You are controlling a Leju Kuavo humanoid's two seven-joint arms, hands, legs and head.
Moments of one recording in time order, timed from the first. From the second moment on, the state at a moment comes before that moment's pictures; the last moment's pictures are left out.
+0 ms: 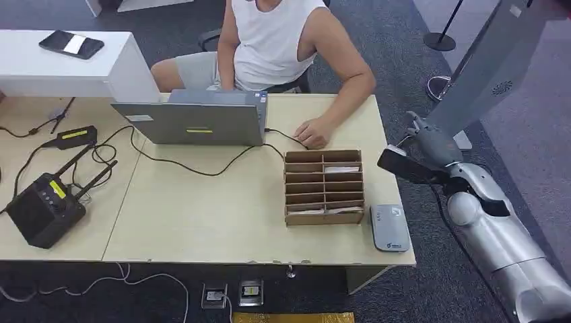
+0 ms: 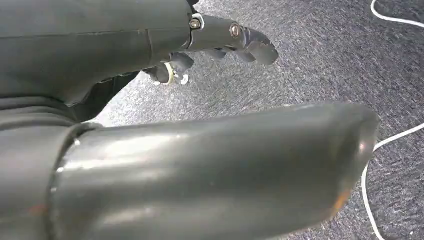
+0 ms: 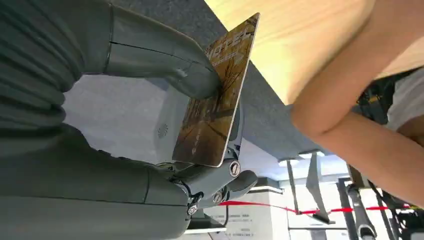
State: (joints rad) left arm -0.24 0.24 -1.22 -0.20 0.56 0.36 -0.09; right arm -0.62 -0.54 0.41 -1.23 0.72 0.02 -0.07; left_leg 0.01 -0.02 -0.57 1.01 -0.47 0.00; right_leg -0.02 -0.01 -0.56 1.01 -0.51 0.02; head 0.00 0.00
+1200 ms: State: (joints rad) left arm -0.23 0.24 -1.22 -0.20 0.56 0.37 -0.08; right arm -0.32 -0.57 0.30 -1.49 0.72 0.18 0.00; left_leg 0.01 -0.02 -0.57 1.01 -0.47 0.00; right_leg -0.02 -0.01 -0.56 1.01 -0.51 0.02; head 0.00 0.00
